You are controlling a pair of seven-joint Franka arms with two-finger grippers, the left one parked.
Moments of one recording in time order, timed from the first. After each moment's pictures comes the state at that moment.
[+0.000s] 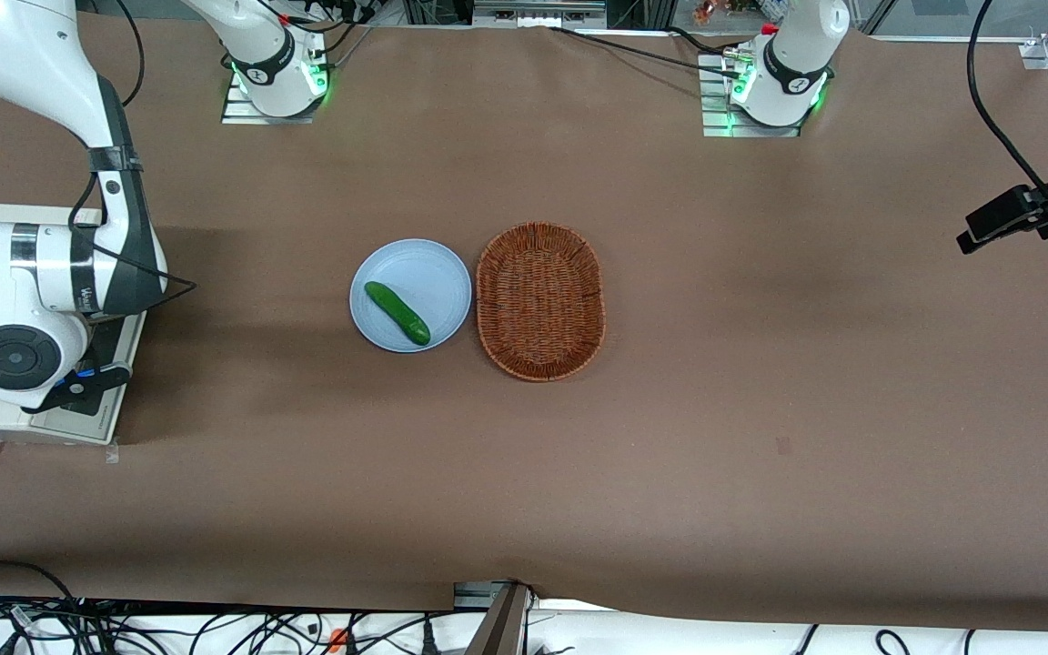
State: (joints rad) arm 0.12 0.56 -0.18 -1.49 -0.50 1.64 -0.32
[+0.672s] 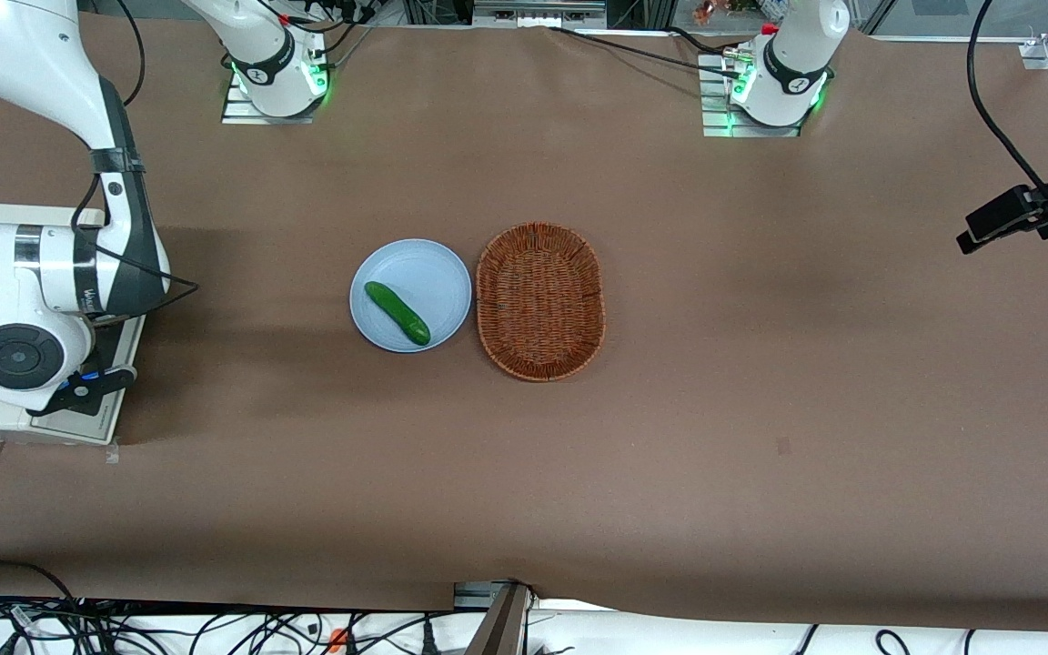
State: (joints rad) arm 0.12 0.56 -0.18 -1.50 -0.45 1.67 -0.32
